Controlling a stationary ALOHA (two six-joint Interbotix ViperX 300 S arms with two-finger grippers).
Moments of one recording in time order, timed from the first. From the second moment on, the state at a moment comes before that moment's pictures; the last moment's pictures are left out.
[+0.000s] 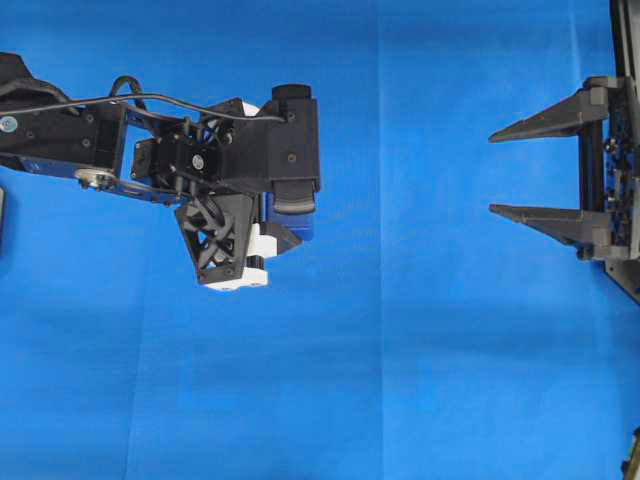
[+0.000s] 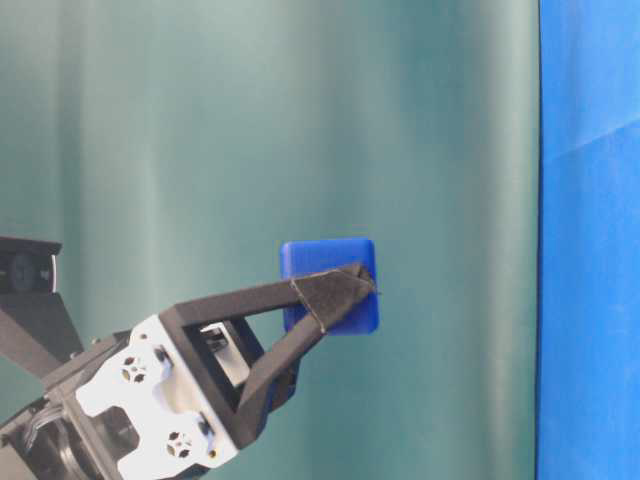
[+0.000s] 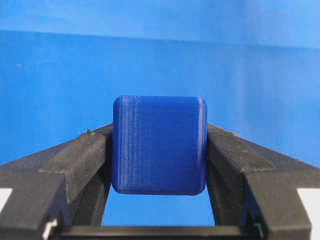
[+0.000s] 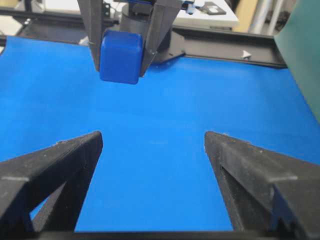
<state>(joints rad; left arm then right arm) -0.05 -0.08 0.26 0.01 0.68 -0.11 -0.02 -0.90 1.15 0.00 -0.22 0.05</state>
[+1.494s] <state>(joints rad) -0.05 -0.32 0.62 0.01 -0.04 -0.10 -0.02 -0.89 1.14 -0.02 -0.23 0.05</state>
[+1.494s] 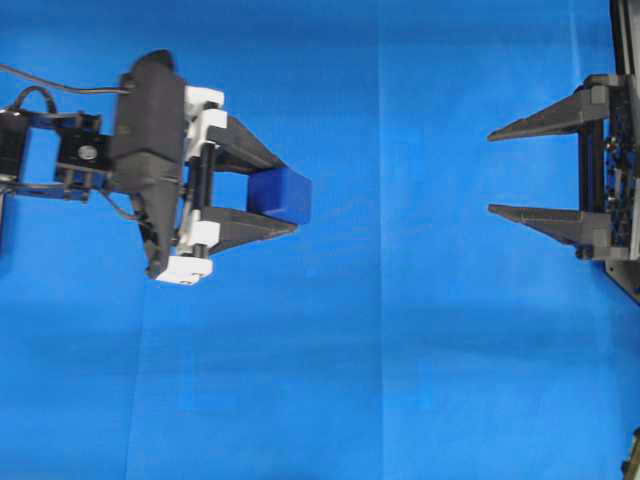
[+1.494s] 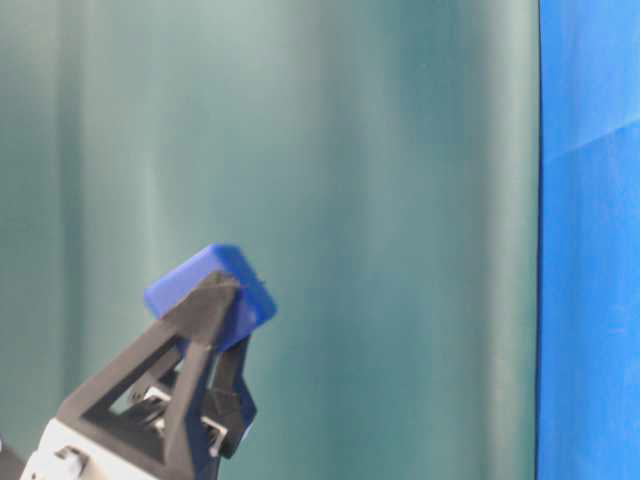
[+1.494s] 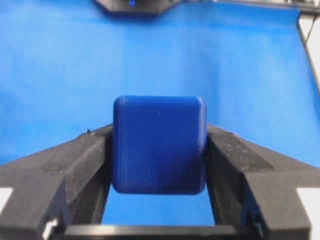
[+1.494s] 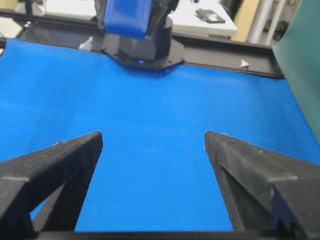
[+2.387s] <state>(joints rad) -0.05 -0.35 0.69 0.01 -0.18 -0.11 0.03 -0.81 0.97 -0.46 -0.07 -0.18</state>
